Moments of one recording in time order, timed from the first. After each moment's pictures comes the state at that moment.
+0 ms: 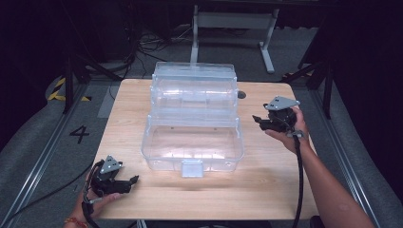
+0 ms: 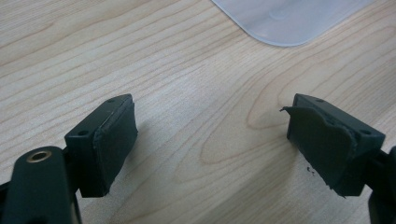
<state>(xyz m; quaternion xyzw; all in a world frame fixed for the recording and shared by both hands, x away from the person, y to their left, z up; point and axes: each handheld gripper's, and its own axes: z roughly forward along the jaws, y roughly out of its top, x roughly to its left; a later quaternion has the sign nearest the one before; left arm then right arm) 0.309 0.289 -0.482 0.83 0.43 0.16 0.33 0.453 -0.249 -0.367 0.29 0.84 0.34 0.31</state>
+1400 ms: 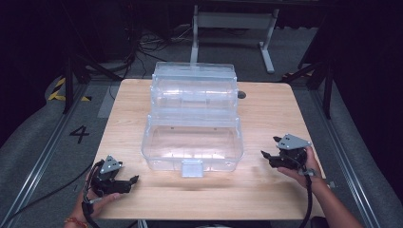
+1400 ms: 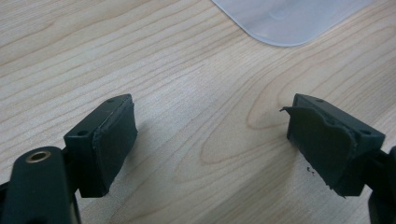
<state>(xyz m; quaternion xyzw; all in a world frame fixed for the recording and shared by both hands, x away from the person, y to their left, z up) 0.309 0.289 -0.482 0.83 0.42 0.16 0.33 0.372 -0.287 -0.437 0.30 0.84 0.34 0.29</state>
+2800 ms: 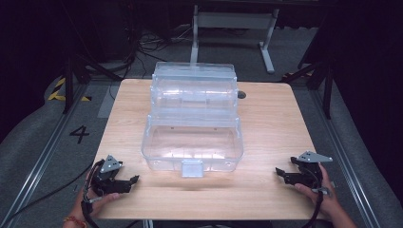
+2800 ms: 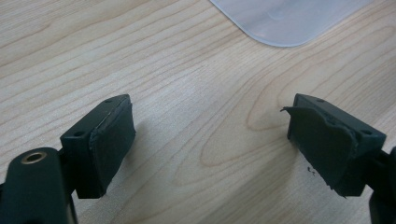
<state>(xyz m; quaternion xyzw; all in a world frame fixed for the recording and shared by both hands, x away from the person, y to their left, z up) 0.311 0.290 -0.482 0.83 0.42 0.16 0.33 0.341 -0.346 -0.487 0.45 0.80 0.36 0.20</state>
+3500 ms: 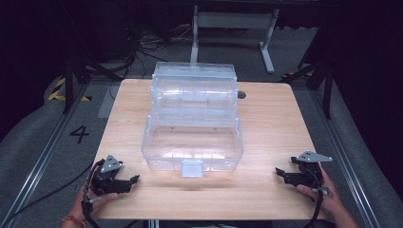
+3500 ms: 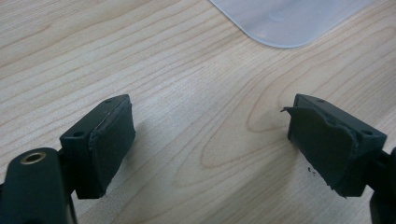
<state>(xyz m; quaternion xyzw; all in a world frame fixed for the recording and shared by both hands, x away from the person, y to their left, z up) 0.312 0.289 -0.481 0.83 0.42 0.16 0.33 0.342 -0.346 -0.487 0.45 0.80 0.35 0.20</state>
